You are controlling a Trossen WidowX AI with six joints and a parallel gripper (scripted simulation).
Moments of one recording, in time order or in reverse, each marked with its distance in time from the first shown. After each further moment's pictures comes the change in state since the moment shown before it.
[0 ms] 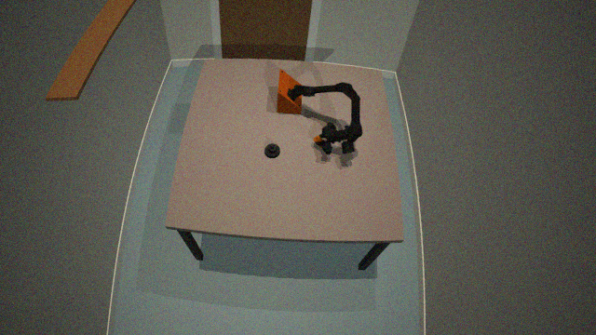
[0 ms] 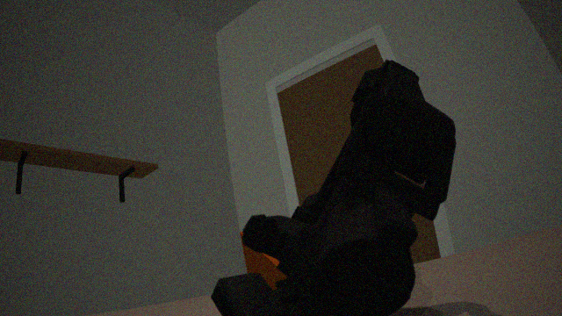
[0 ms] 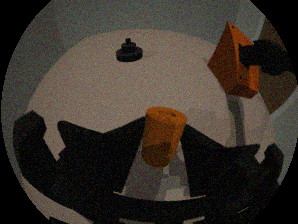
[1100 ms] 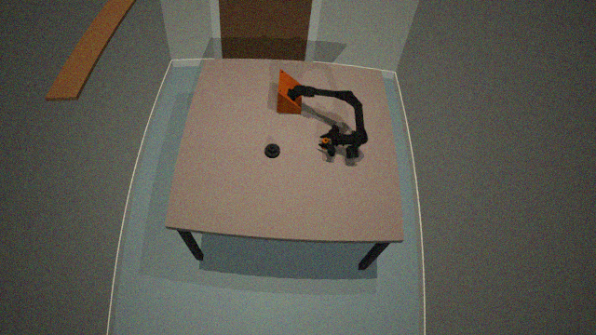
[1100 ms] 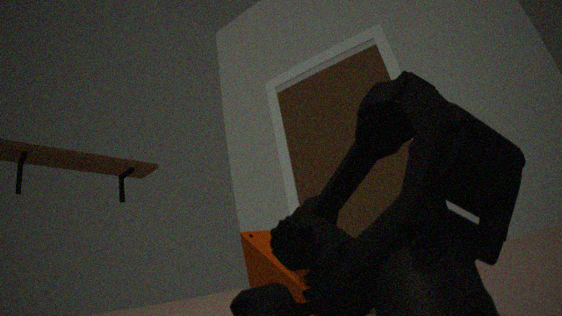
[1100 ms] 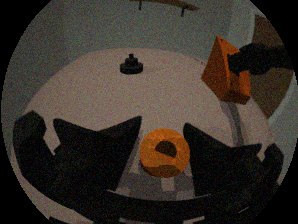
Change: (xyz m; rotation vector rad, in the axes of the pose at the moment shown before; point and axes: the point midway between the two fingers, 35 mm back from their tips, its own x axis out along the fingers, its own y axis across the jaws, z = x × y) arm -0.013 0.000 -0.014 -0.003 -0.221 0.003
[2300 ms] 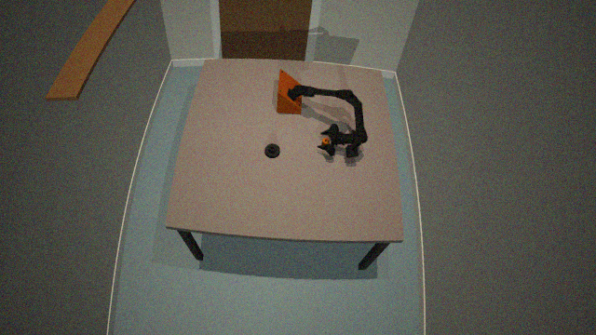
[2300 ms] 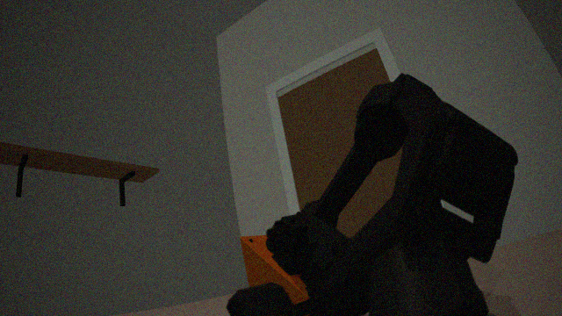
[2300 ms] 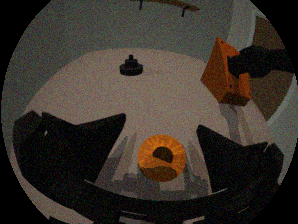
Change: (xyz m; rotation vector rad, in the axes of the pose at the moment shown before) arm -0.002 -0.001 0.006 -0.009 0.005 0.003
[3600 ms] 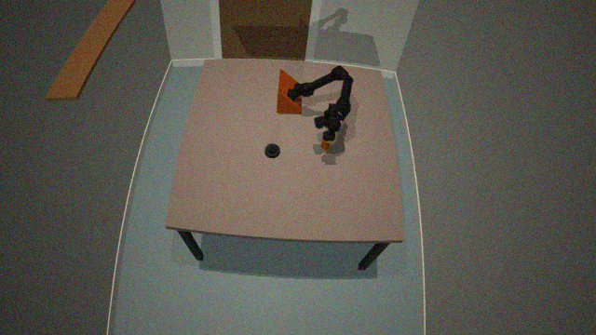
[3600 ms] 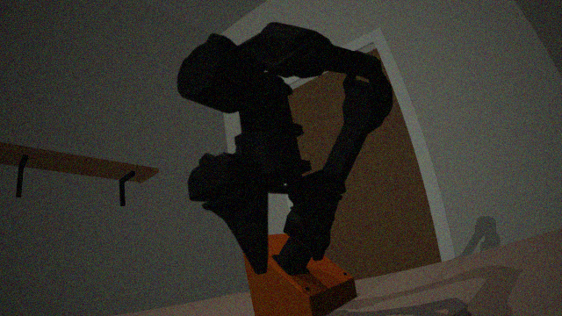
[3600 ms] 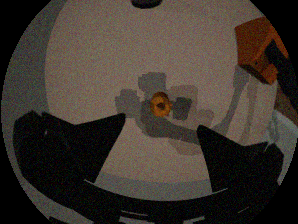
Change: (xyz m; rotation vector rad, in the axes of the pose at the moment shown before) arm -0.046 0.001 0.078 -0.108 1.076 0.083
